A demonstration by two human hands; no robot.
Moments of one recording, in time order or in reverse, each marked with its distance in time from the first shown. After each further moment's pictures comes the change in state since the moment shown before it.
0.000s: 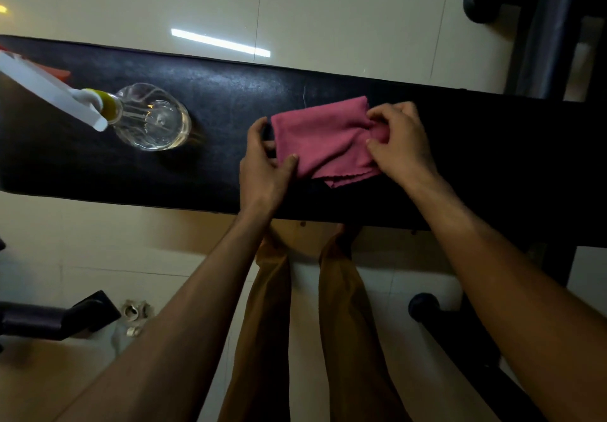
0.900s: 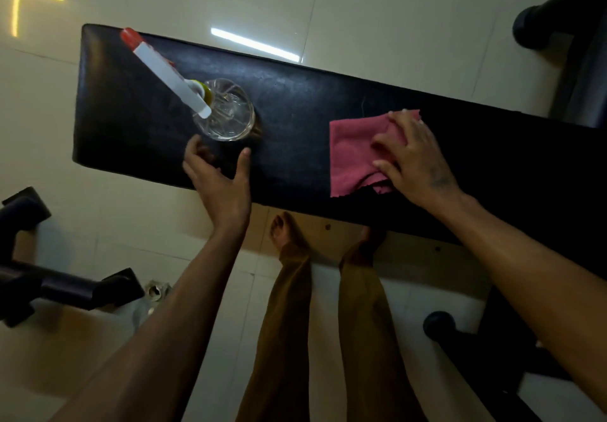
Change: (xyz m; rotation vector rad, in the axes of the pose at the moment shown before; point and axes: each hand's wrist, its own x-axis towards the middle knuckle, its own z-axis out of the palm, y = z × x) left_hand -0.013 -0.066 -0.101 -0.083 0.566 -0.060; right_hand -0.001 -0.010 0.034 -0.435 -0.141 -0.520
